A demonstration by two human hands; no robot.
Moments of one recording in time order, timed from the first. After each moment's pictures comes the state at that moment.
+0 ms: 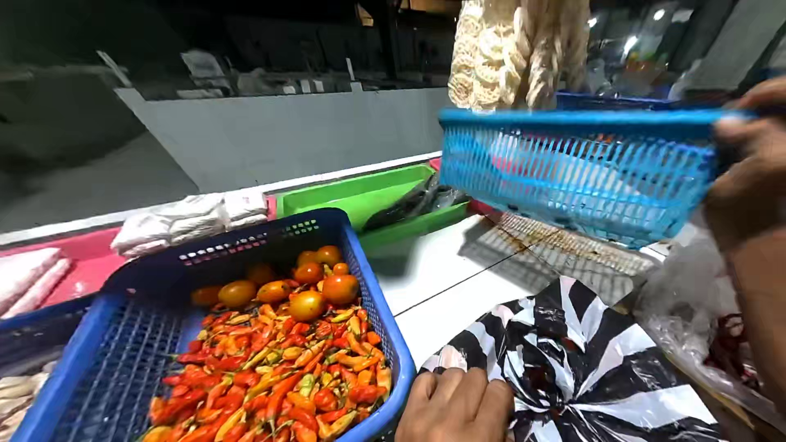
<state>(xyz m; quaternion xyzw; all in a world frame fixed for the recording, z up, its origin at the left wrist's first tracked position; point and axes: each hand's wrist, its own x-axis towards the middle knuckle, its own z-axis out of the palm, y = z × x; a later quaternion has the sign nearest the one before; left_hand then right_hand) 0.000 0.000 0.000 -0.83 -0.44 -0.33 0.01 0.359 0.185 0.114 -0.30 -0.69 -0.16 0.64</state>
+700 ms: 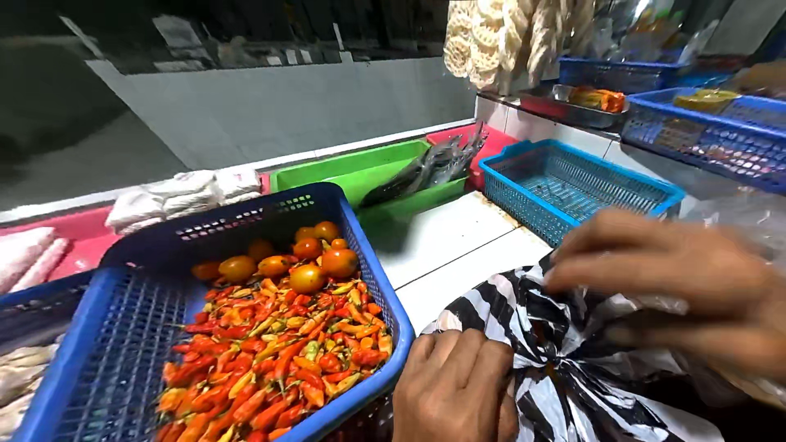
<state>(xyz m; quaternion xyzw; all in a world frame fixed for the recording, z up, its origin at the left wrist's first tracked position) 0.001 0.000 -0.002 -0.81 -0.41 -0.42 0.05 0.257 0.059 0.092 -0.20 -0.94 0.05 0.27</state>
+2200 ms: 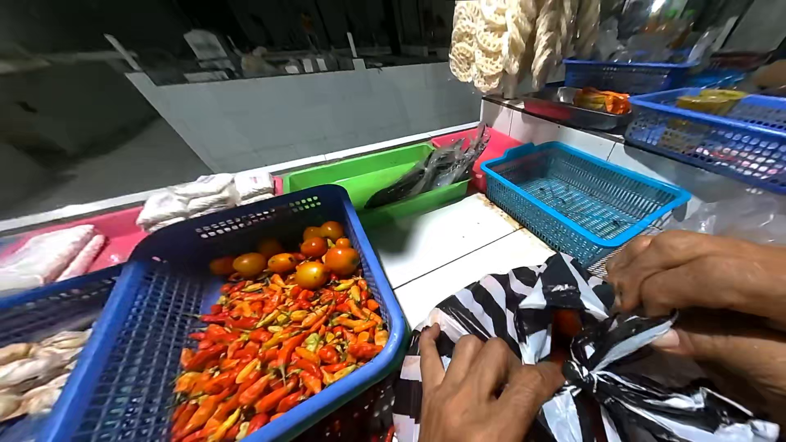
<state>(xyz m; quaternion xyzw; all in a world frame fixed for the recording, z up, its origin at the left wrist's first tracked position) 0.021 -0.025 0.012 -0.83 -0.38 -0.39 -0.11 0.268 0.039 0.067 -0.14 -0.84 0.12 0.51</state>
